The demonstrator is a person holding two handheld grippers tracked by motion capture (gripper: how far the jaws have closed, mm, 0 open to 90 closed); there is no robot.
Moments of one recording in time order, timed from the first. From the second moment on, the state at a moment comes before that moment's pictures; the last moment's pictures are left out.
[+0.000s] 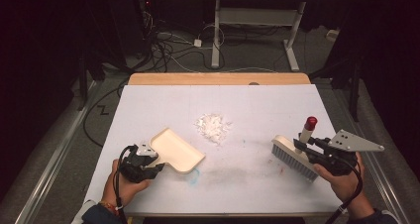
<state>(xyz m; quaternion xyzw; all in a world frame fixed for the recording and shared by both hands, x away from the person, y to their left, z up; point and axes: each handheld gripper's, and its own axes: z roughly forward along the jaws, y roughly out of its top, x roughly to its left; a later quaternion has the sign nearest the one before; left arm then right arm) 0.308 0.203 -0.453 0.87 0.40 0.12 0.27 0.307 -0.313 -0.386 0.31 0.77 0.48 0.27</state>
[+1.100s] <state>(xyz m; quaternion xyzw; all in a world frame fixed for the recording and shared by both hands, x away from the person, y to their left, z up) 0.305 0.197 -0.452 0.88 0.37 0.11 0.27 0.420 -0.234 -0.370 0.33 0.74 0.52 0.28</state>
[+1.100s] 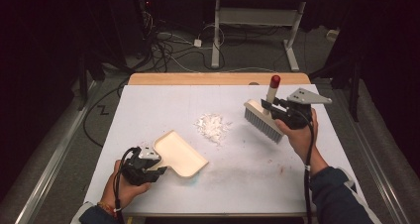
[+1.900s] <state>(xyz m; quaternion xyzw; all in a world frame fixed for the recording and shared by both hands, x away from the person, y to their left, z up) 0.310 0.189 -0.458 0.88 0.37 0.11 0.27 0.508 -0.113 -0.407 0.30 0.74 0.48 0.35</state>
